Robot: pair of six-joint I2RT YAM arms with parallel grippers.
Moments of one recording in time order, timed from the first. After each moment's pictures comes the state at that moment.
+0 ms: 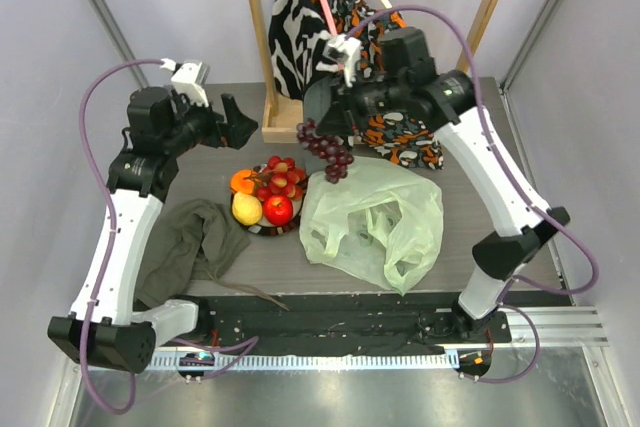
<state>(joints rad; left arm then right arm) -0.15 1.16 1.36 -0.49 0.40 -0.16 0.57 1.70 2.13 -0.97 -0.66 -0.09</state>
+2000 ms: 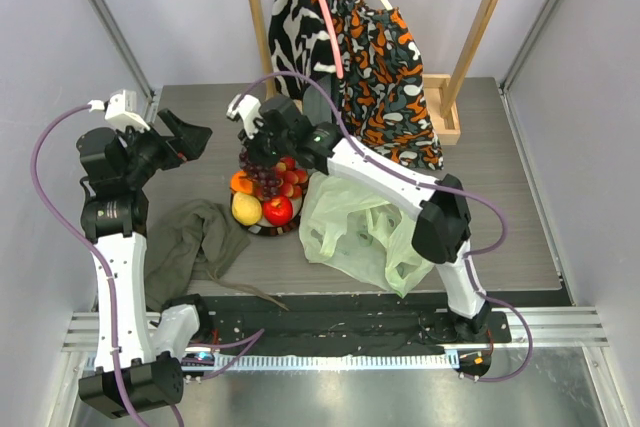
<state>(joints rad) 0.22 0.91 1.12 -0.41 0.52 -0.43 0.92 2.07 2.03 -0.47 -0.10 -0.12</state>
